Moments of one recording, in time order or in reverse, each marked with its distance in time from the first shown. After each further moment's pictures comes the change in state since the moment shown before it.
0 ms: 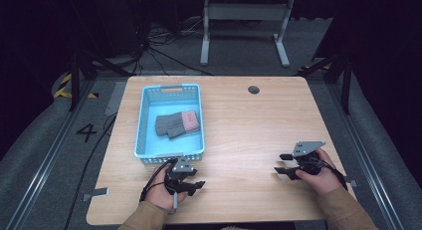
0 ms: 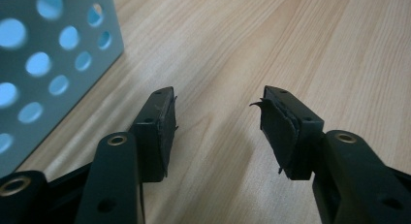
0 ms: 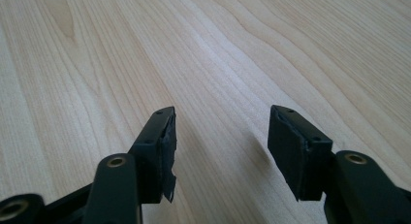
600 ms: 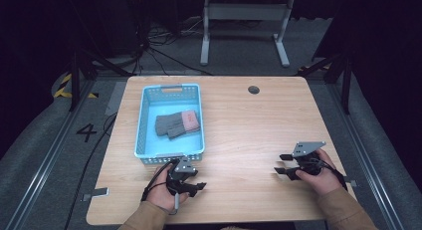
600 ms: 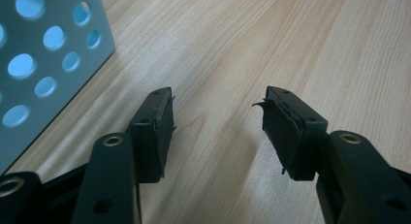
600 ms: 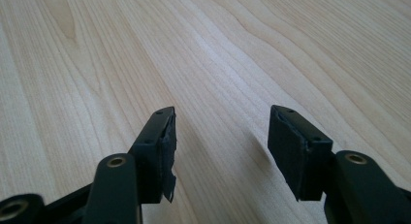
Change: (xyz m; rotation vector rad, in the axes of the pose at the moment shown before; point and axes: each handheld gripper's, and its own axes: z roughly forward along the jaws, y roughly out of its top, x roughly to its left) left arm -0.002 0.002 0.000 0.009 -0.007 0.002; right arm 0.001 -0.001 0.000 -0.005 -0.001 0.009
